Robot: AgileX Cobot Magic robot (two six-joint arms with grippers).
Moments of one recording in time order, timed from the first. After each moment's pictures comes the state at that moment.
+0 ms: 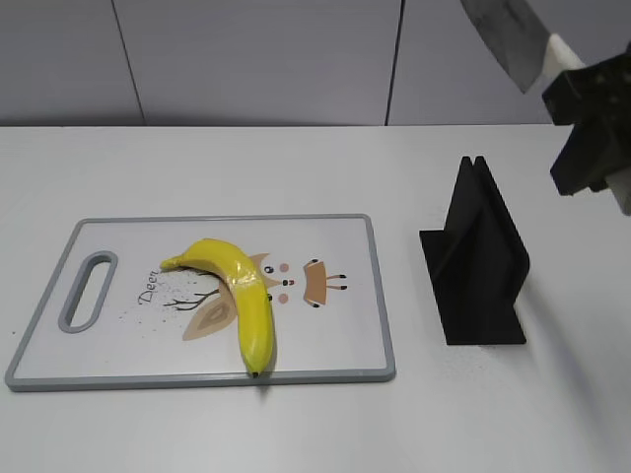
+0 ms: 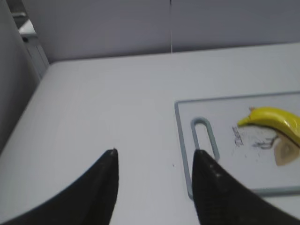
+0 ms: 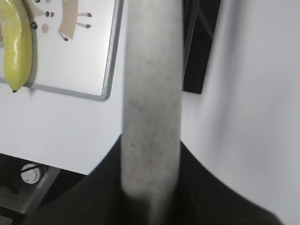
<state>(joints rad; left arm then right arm) -0.04 0.04 -0.57 0.05 0.95 0.15 0.40 1.33 -1.18 0.13 1.12 0.21</state>
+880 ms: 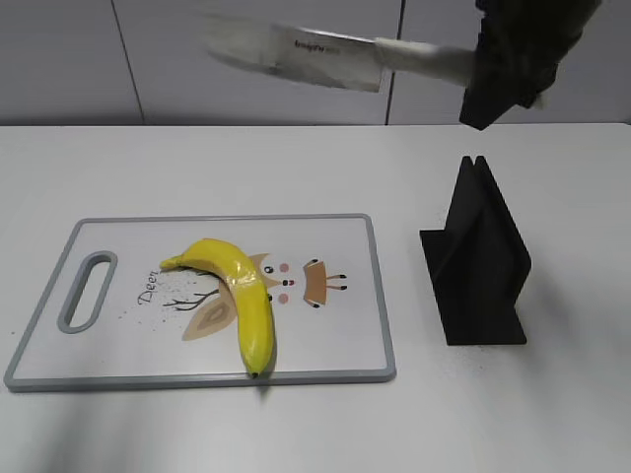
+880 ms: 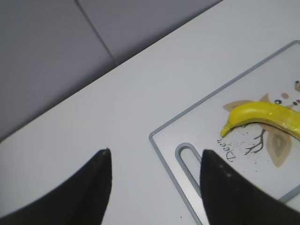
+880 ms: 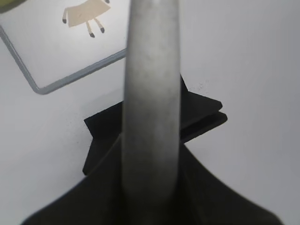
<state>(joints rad) -0.23 0.95 -1.05 -0.08 0.85 0.61 0.40 1.73 -1.63 0.14 1.22 -0.79</state>
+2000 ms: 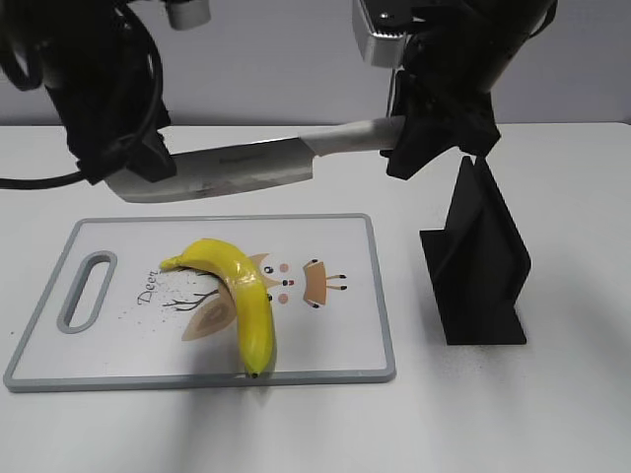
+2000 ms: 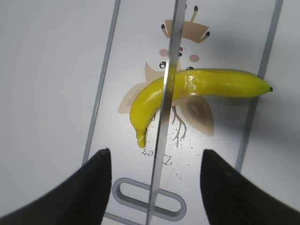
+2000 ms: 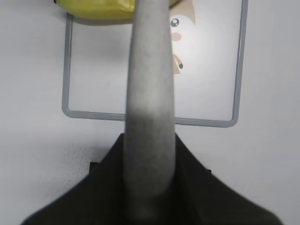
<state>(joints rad) -0.51 1.60 -1.42 -0.13 1.10 1.02 0.40 1.89 -1.65 0.42 1.22 -1.32</state>
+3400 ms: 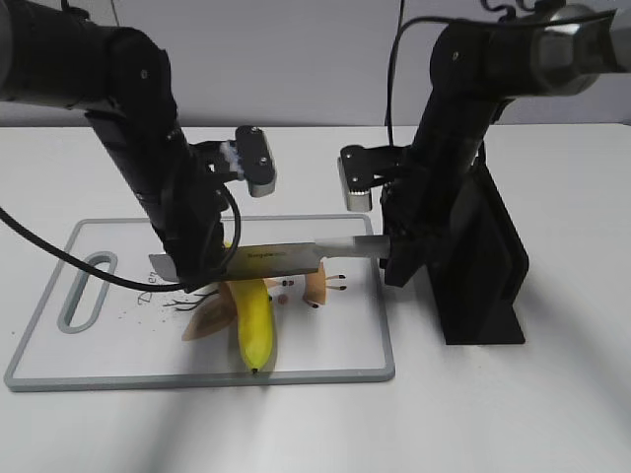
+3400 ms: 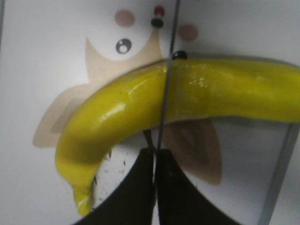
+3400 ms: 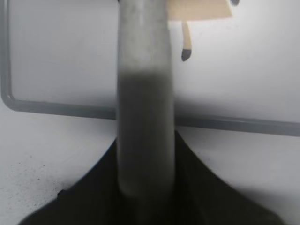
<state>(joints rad) -0.51 1.98 -1.31 -0.19 0.85 1.05 0.40 2.22 -1.60 0.38 1.08 -1.34</state>
